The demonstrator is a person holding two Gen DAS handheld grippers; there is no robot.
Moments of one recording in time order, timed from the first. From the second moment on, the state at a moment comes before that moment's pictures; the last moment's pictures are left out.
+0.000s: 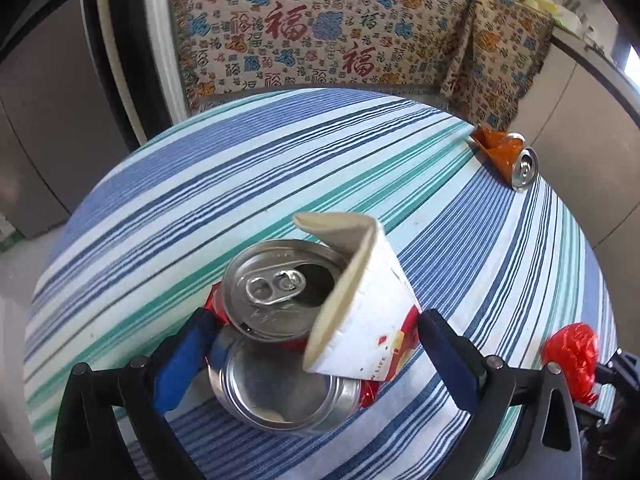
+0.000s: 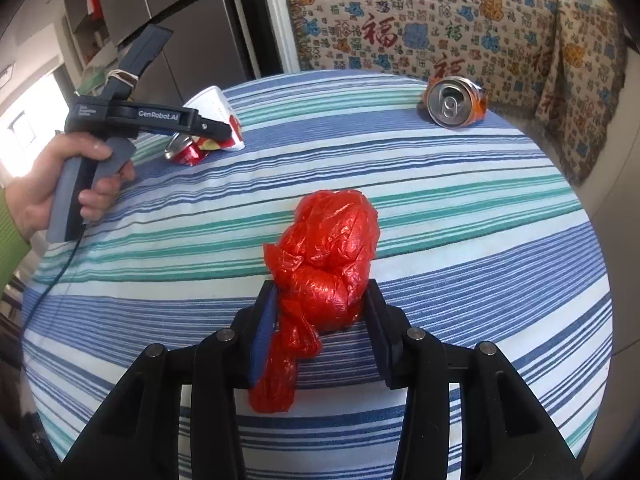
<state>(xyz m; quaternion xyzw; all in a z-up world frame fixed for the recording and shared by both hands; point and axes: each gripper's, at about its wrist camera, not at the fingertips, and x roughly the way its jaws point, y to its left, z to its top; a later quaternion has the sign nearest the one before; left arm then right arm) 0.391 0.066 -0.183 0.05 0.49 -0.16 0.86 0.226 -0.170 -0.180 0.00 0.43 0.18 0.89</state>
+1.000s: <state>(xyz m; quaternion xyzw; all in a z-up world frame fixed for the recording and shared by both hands) 0.259 0.117 -0.163 -0.02 0.46 -0.21 0.87 0.219 -0.174 -0.179 0.01 0.44 0.18 0.88</state>
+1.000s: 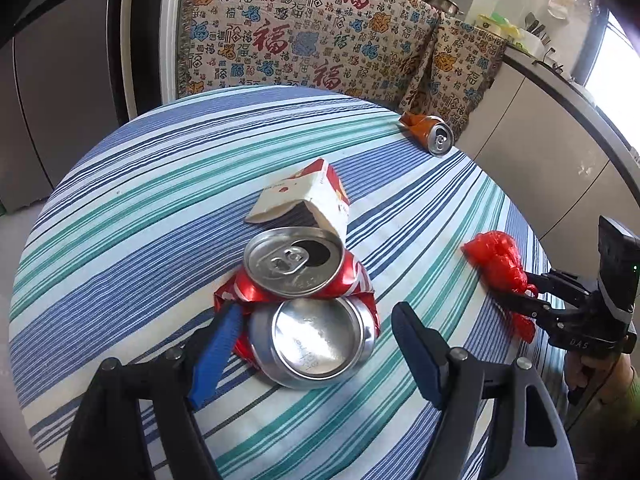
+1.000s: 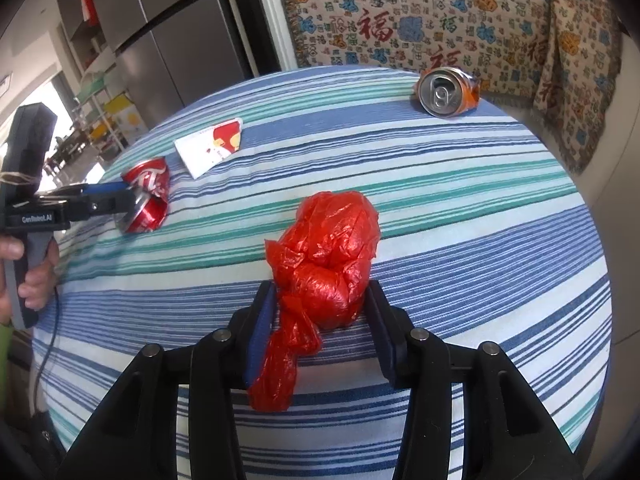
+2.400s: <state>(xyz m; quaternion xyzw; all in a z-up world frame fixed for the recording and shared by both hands) 0.243 -0.063 -0.123 0.05 0.40 -0.25 0.88 0.186 -0.271 -0.126 0.06 0.40 0.11 0.91</state>
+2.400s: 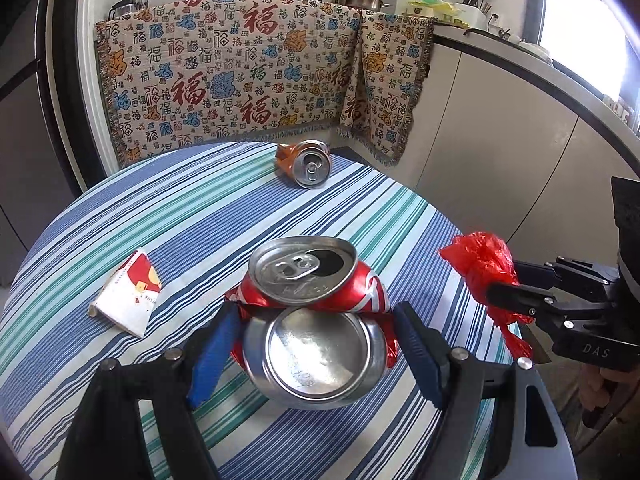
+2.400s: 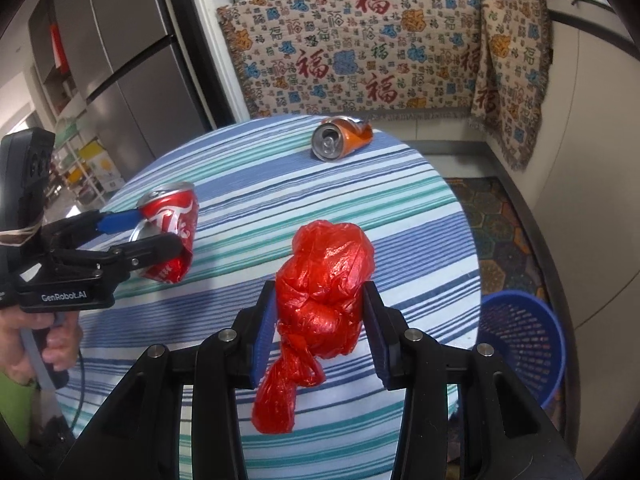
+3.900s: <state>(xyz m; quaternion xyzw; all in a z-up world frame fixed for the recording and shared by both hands) 0.244 -0.436 -0.206 0.10 0.45 -0.41 0.79 0.189 -0.615 -0.209 0.24 0.46 -0.04 0.85</state>
